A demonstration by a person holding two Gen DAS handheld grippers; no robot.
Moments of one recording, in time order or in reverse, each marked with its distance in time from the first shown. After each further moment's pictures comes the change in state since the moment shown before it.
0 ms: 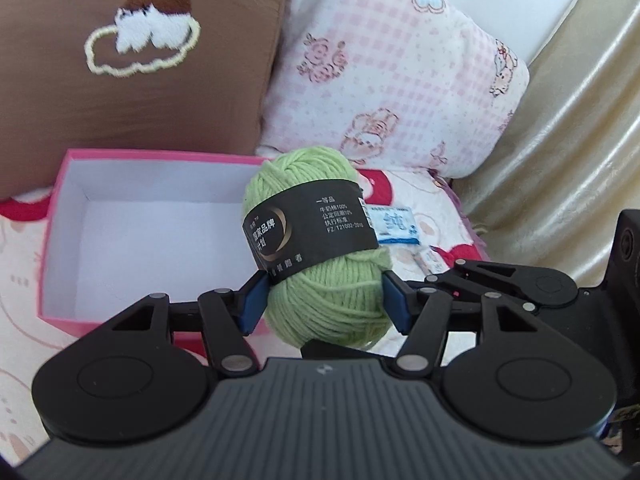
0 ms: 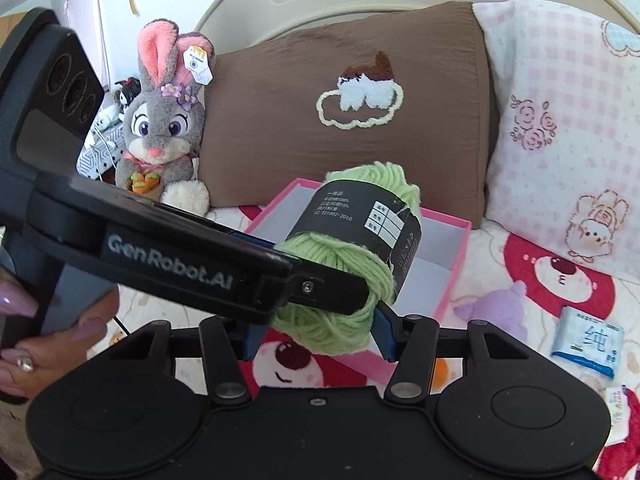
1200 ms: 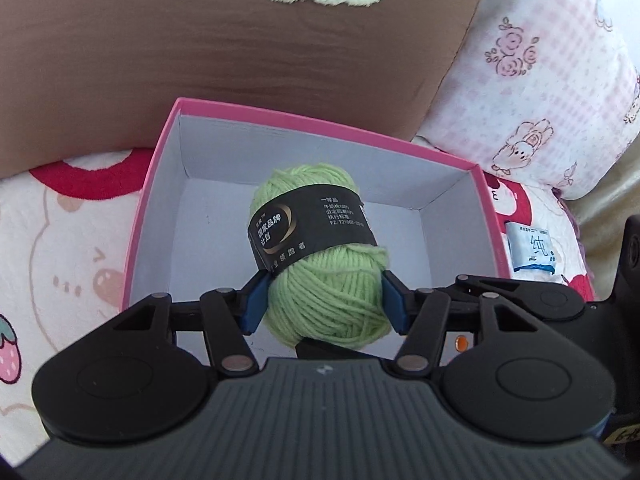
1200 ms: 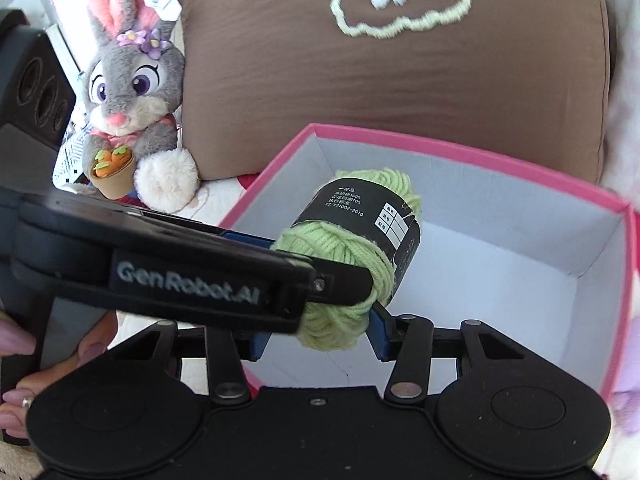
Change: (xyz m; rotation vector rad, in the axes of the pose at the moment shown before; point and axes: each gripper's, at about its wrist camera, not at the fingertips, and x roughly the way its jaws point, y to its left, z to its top) left arm 0.097 0.164 0.010 -0.144 0.072 0.150; right arm 0.204 -0.005 0.023 0.065 0.142 0.115
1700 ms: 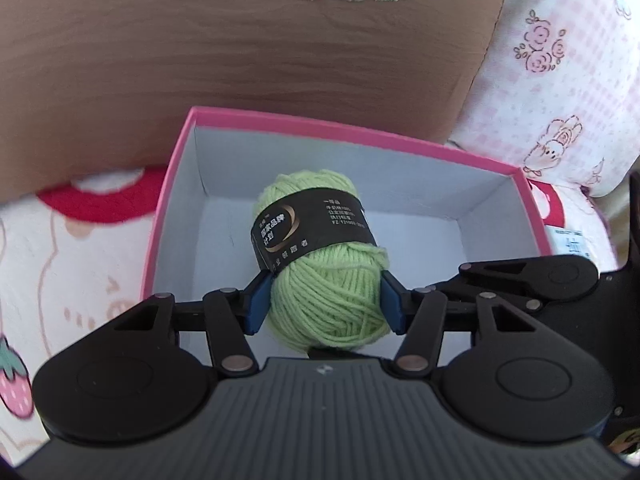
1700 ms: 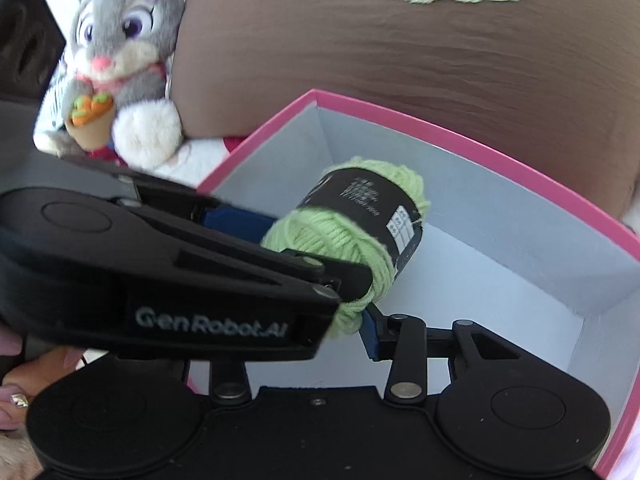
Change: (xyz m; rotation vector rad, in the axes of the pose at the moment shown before) left arm 0.027 0.006 0.007 0.068 -0.060 0.077; right arm 0.044 0.006 0.024 -0.163 0.131 -0.067
